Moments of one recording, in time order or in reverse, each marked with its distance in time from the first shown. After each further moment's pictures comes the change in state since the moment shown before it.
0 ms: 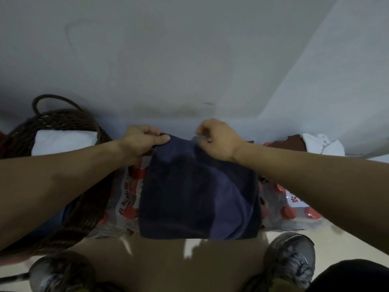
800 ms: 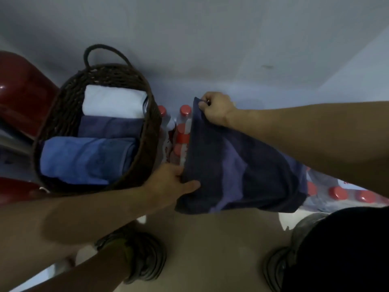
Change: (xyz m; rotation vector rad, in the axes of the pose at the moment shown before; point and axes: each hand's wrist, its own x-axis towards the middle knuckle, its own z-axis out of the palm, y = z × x) left_hand -0.142 -0.095 -0.032 0.348 -0.220 -0.002; right_hand 0.068 -0.075 0.093 0.133 -0.054 0.225
